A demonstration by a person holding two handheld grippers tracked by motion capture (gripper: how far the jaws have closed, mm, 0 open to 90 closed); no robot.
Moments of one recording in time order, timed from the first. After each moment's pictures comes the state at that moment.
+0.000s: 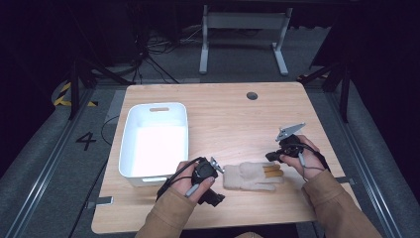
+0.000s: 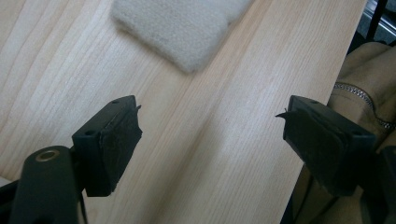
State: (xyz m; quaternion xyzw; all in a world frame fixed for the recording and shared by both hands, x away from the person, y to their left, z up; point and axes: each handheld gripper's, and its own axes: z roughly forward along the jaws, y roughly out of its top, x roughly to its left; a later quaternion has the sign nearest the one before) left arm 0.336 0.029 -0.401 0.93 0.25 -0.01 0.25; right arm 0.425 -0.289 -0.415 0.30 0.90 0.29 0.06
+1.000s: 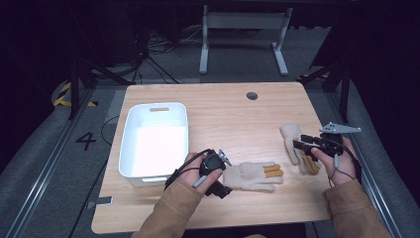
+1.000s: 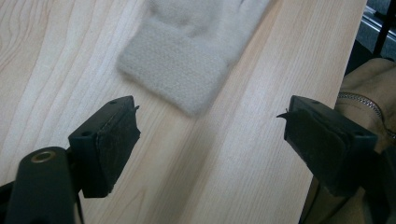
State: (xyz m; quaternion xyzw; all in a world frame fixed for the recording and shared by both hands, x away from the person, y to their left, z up) left arm 0.353 0.010 -0.391 0.94 0.23 -0.01 0.27; right arm 0.399 -0.372 -0.389 0.46 0.77 0.41 0.20
